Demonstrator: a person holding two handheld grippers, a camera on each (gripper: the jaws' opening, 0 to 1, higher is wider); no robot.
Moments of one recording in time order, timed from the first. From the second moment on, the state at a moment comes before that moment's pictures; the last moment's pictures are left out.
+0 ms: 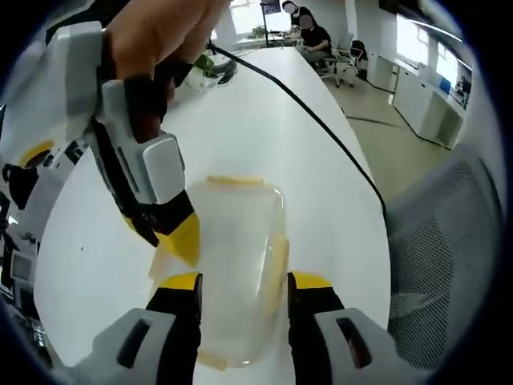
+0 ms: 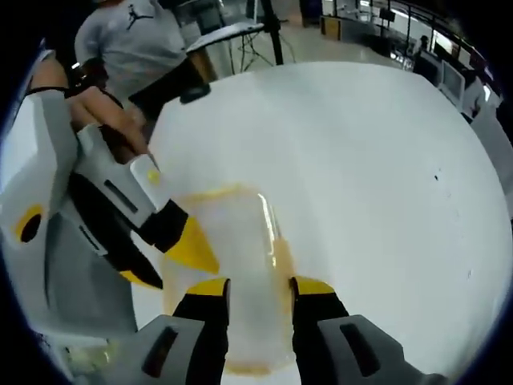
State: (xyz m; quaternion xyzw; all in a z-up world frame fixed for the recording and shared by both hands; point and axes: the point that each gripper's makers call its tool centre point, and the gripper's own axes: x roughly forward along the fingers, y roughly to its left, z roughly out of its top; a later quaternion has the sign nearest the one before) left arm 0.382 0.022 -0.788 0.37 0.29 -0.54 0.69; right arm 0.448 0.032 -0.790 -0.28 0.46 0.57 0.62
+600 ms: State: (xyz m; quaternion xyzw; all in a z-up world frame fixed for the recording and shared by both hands) left arm 0.383 0.020 -0.792 0.40 0.29 -0.53 0.68; right arm 0.448 0.034 -0.796 -0.29 0.49 0.59 0.57
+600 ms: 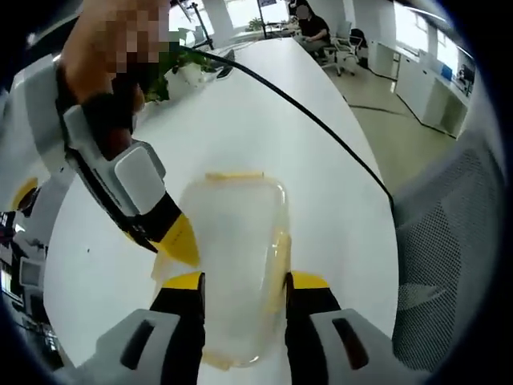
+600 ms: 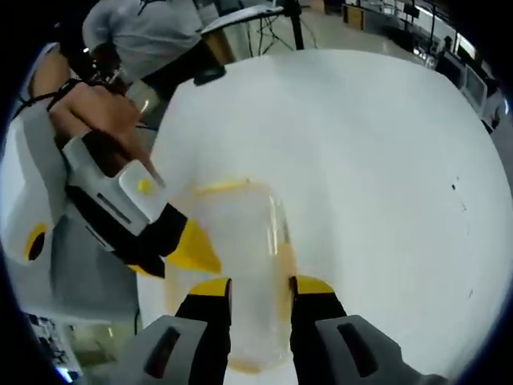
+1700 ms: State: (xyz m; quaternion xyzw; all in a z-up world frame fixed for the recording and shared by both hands) left arm 0.381 0.022 -0.778 0.38 0.29 -0.54 0.69; right arm 0.444 0.030 -0.785 -0.29 0.47 0.58 0.60
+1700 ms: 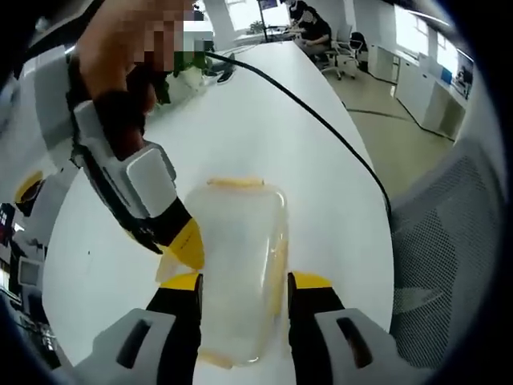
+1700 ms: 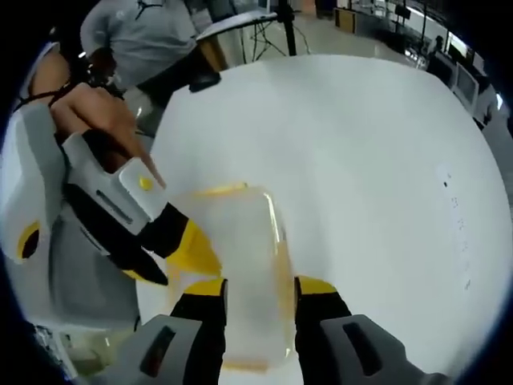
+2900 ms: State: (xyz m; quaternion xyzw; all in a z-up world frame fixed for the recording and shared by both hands) left arm 0.406 0.057 -0.783 0.40 0.31 -0.53 0.67; right arm 0.411 -0.008 -0.781 -0.33 0.43 0.55 0.63
